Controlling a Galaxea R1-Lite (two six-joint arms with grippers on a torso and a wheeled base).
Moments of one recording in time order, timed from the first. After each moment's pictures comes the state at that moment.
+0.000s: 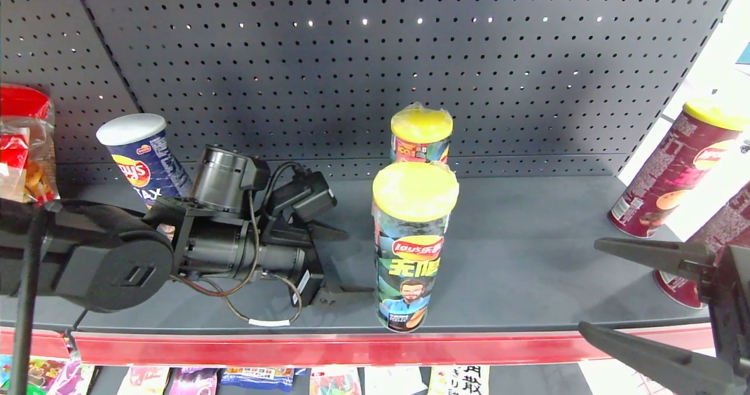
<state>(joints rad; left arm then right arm) -0.51 1.77 -0.90 -0.25 -0.56 0.39 0.61 1.01 -0.51 -0.29 0.25 -0.08</state>
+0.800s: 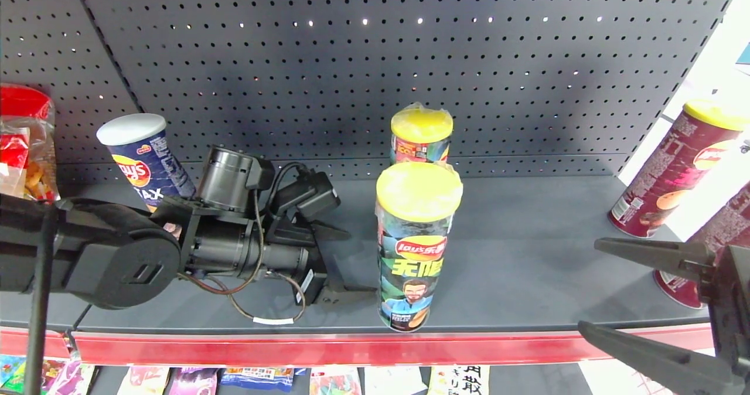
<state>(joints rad) -0.51 1.79 -0.91 -0.25 -0.56 0.39 0.62 1.01 -0.51 -0.29 0.25 -0.08</state>
